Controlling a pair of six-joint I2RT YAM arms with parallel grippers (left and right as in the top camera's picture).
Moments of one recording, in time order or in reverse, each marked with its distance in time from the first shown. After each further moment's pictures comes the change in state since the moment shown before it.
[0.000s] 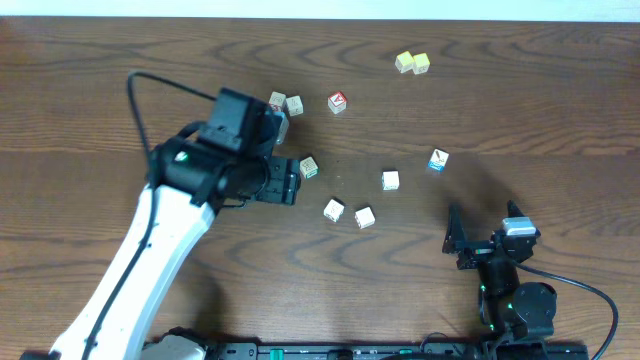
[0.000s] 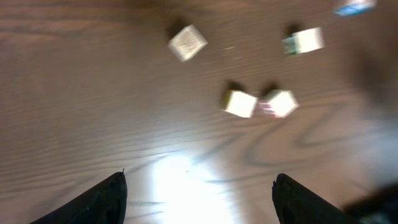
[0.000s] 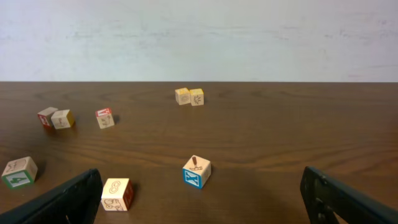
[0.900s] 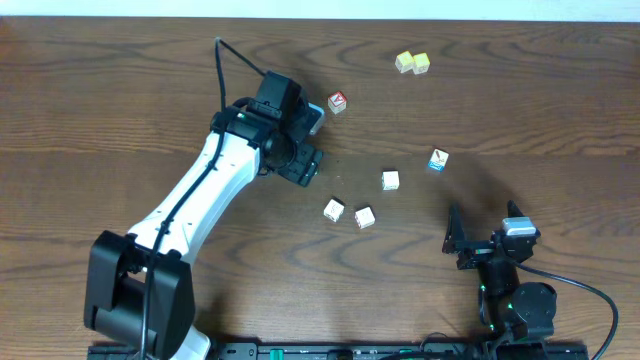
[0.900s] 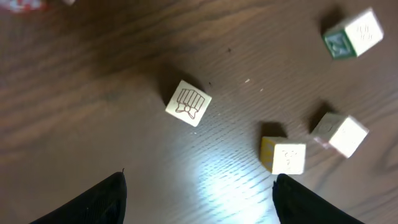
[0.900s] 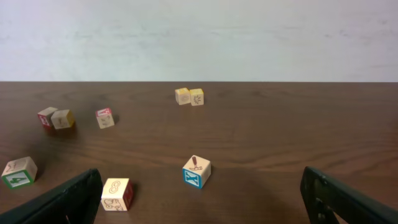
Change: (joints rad) left arm -0.004 0.324 0.000 0.274 0.013 0.356; right arm 0.000 0.000 0.000 0.000 0.000 0.000
